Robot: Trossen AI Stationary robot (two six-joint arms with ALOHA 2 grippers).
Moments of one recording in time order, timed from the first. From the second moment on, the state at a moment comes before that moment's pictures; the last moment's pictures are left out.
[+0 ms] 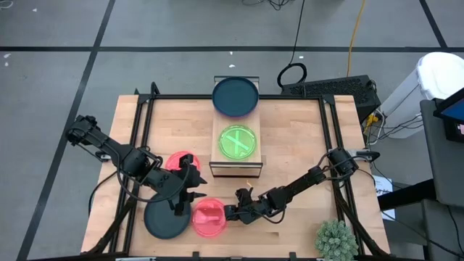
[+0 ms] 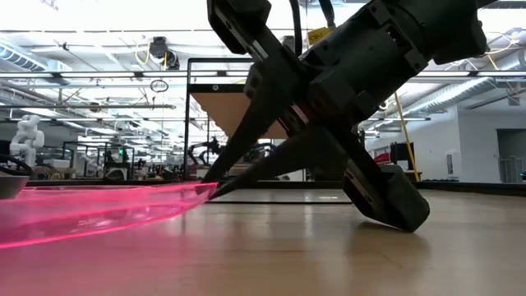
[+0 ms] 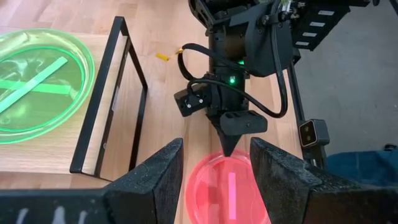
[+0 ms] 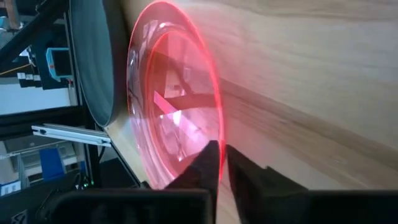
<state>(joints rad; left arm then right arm) -0.53 1.41 1.45 -0.83 -0.30 -0.45 0.47 2.11 1.18 0.19 0.24 1.76</state>
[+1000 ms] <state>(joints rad) -0.53 1.41 1.45 -0.86 -0.30 -0.45 0.48 1.86 1.17 -0.03 0.24 1.71</state>
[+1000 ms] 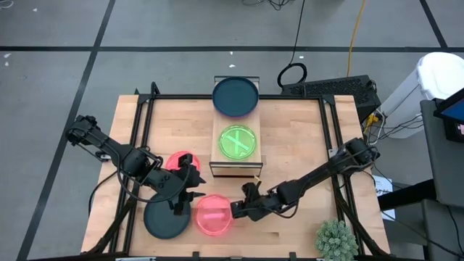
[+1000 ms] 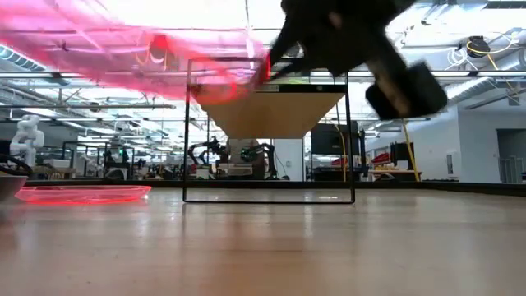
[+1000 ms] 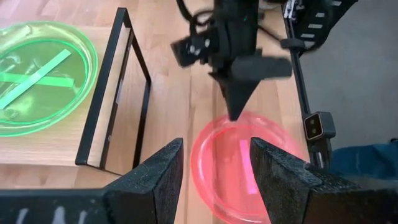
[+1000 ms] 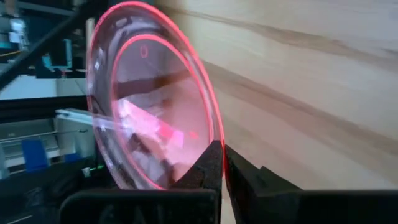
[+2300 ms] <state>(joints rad) -0.29 1.32 1.45 -0.94 -0.40 -0.46 0.17 1.20 1.18 -0.63 0.31 1.51</state>
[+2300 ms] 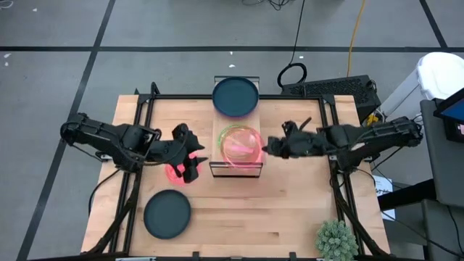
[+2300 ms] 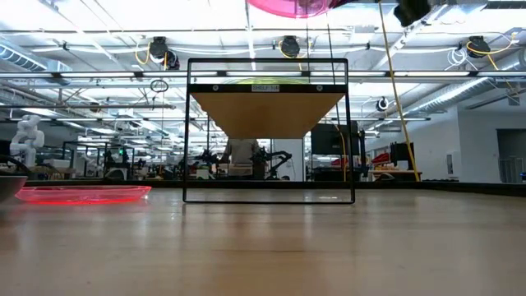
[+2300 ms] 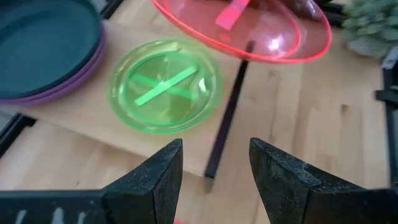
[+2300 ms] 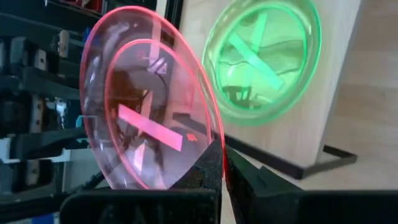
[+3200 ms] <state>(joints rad) -0.04 1.21 1.45 -1.16 -0.35 -0.40 -0.14 1.28 1.18 -0.57 0.04 1.24</state>
